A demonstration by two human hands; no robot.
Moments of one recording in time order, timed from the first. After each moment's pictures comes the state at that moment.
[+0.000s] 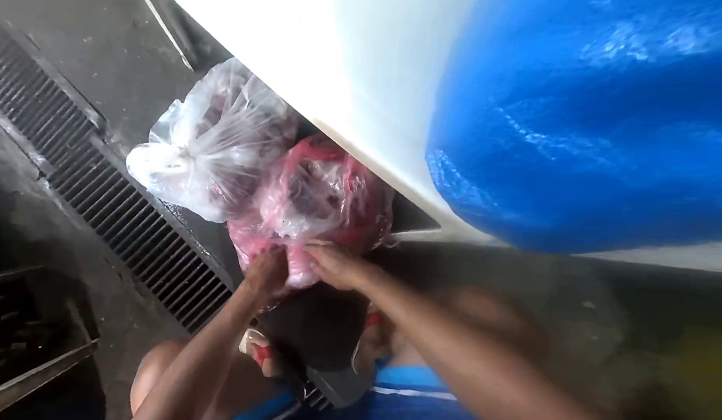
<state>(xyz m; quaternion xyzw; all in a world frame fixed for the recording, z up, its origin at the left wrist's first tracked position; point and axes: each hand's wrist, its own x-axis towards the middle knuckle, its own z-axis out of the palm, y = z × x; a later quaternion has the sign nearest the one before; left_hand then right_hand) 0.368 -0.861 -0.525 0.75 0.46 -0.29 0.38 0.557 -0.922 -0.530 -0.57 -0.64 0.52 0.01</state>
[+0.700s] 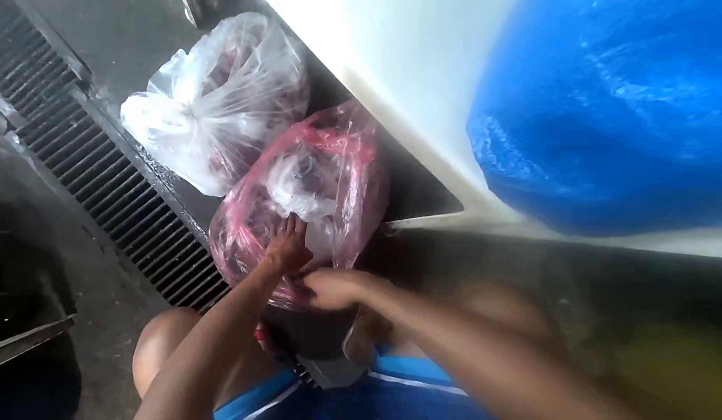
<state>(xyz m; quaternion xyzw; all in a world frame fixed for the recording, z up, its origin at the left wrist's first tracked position) 0.384 -0.882 -0.599 0.78 0.42 -0.26 0.38 0.504 -0.958 -0.521 -0.43 -0.61 0.62 -0.22</state>
